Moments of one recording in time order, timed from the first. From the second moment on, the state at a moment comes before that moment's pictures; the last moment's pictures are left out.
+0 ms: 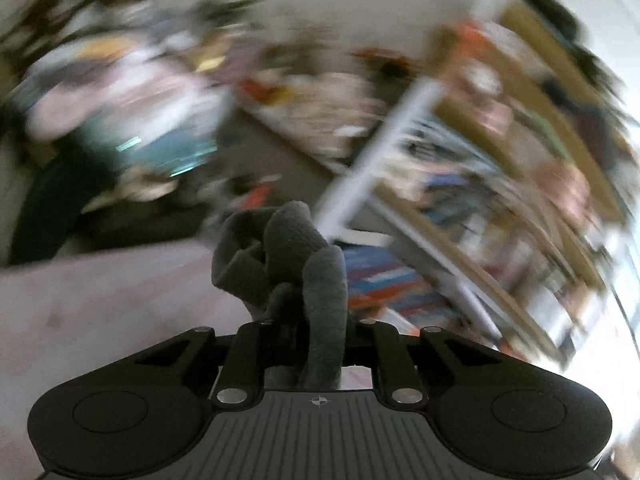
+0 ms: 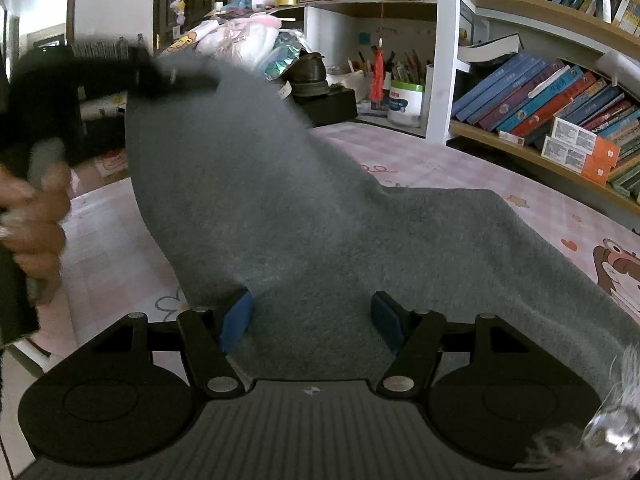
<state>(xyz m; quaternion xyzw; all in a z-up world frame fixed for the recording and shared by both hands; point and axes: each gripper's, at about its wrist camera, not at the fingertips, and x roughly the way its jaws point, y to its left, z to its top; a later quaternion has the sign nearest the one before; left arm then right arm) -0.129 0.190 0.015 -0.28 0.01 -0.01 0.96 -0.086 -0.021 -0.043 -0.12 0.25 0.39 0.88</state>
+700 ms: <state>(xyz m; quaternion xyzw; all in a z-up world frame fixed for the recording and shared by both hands) -0.104 0.030 0.035 -0.03 0.14 -0.13 0.98 -0.089 -0.171 -0.028 0.01 0.28 0.38 0.88</state>
